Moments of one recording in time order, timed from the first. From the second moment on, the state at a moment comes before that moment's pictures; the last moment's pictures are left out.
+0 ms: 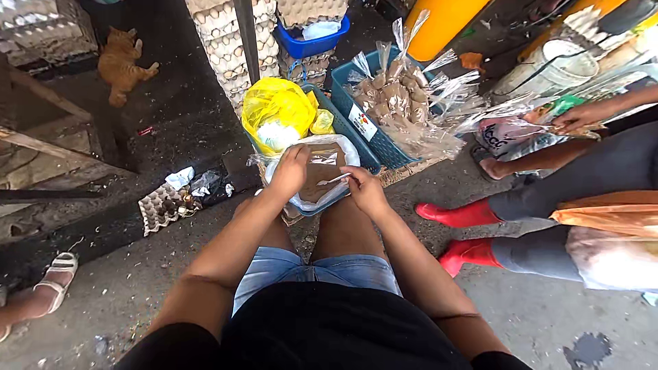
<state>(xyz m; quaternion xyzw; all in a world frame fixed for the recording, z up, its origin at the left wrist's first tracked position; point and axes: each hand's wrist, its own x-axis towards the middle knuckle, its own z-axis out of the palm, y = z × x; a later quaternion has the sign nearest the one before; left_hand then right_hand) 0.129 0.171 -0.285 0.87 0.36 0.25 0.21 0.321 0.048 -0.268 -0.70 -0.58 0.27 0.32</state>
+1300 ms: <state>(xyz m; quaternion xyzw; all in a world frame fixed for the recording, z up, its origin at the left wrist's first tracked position) 0.130 0.174 -0.305 0.74 0.40 0.34 0.42 0.338 0.106 -0.220 -0.66 -0.27 0.35 0.61</state>
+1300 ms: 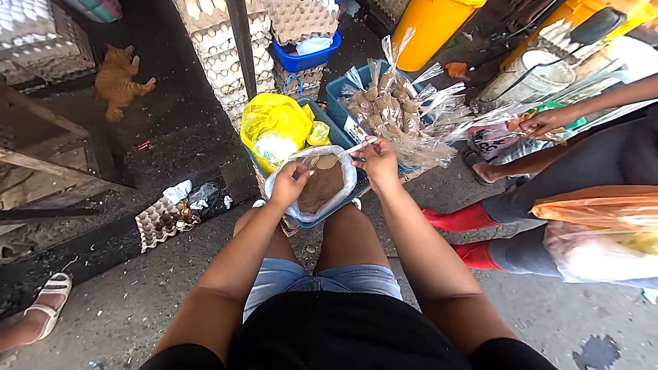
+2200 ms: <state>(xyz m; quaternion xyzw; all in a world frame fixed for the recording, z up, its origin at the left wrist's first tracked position) 0.130 0.178 -0.300 0.76 0.43 0.28 0.40 0.325 0.103 -0.219 -0.67 -0.60 -0.03 0.45</state>
